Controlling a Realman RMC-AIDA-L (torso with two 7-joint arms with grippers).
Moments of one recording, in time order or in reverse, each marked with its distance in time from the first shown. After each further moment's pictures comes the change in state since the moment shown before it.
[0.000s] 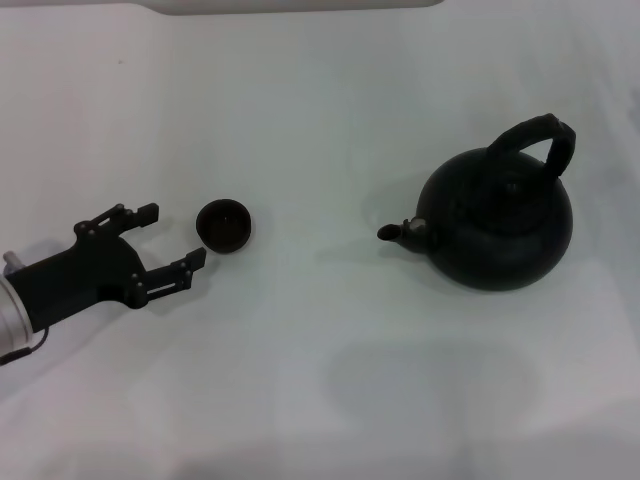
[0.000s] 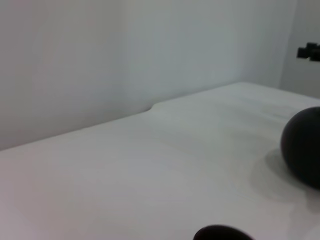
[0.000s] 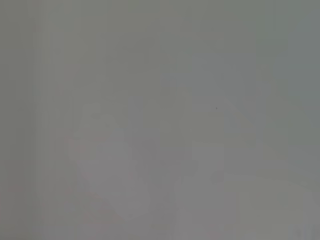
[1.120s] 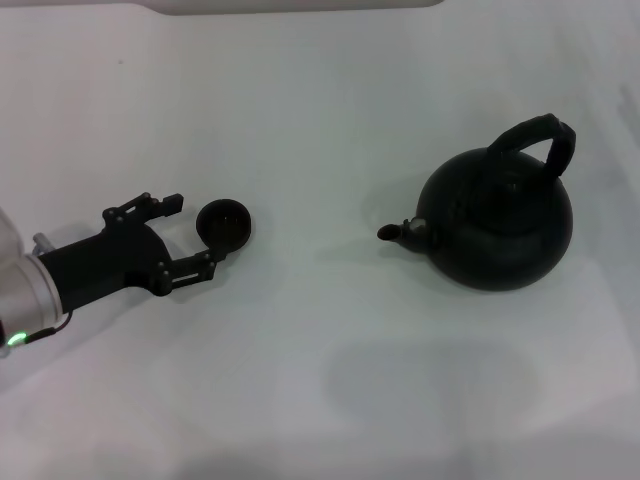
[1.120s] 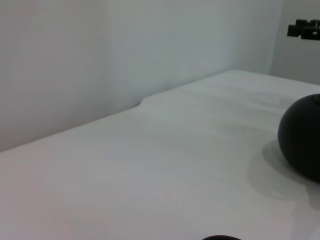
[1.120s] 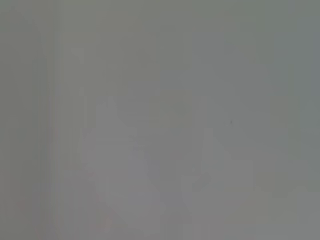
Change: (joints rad) left arm -0.069 0.002 0.066 -0.031 -0.020 -0.060 0.019; right arm 0.000 0.002 -0.025 -0.026 0.000 -0.012 0.009
